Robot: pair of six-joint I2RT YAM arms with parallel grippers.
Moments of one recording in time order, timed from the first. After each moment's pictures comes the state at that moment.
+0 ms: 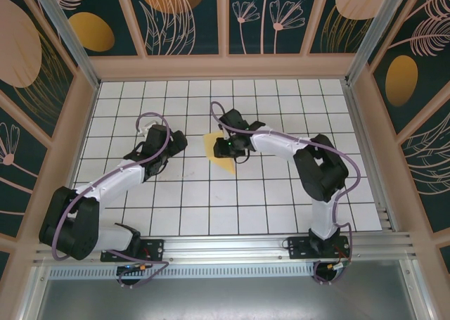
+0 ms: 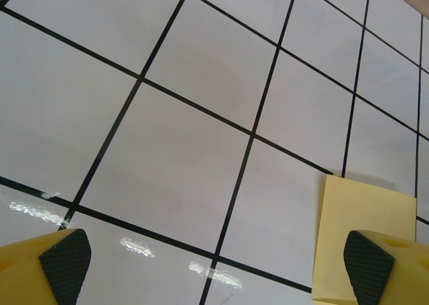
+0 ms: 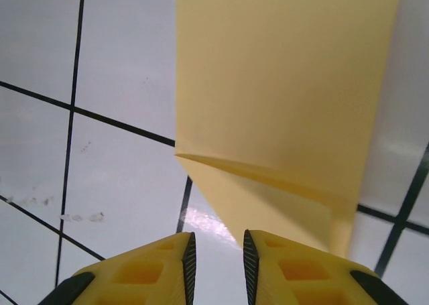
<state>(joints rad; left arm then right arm) -0.41 1.34 0.71 -0.14 -0.23 -0.83 0.74 1.92 1.34 -0.48 -0.21 0.57</state>
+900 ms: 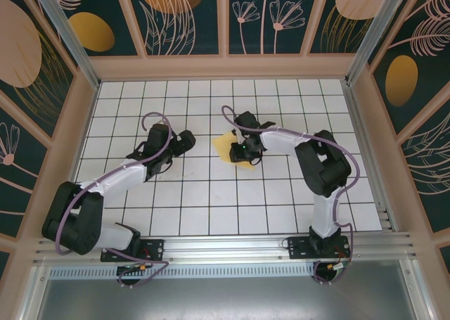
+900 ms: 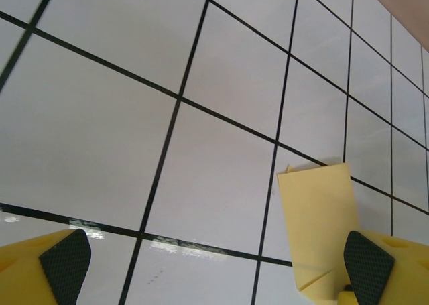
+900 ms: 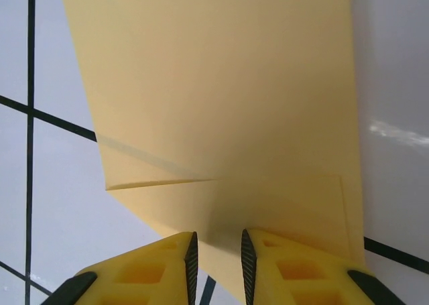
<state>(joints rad) -0.41 1.38 0.69 -0.03 -0.02 -0.85 0.61 1.93 1.25 -0.53 -0.24 0.37</state>
